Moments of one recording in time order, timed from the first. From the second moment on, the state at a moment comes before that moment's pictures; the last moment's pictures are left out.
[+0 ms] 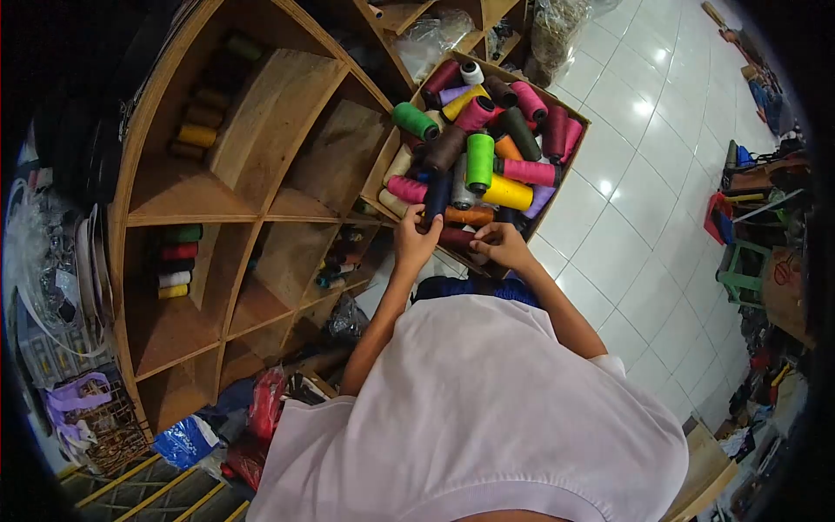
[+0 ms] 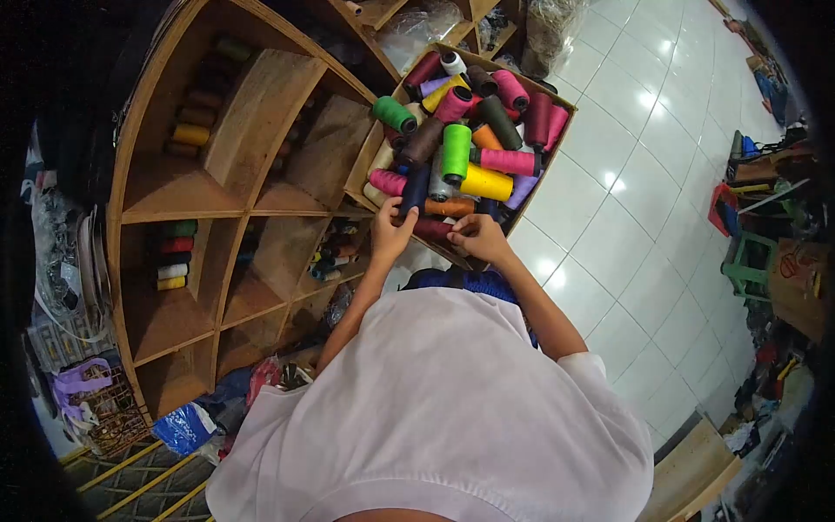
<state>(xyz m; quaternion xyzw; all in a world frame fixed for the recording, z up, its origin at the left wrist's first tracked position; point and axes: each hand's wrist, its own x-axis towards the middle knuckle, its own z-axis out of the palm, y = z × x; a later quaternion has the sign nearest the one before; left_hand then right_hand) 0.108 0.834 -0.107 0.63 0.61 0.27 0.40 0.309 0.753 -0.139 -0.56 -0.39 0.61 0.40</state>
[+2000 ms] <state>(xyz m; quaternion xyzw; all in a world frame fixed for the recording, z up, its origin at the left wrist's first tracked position) -0.263 0.949 0.042 0.53 0.65 0.55 0.02 -0.133 0.967 0.034 -0.50 -0.72 0.11 0.47</state>
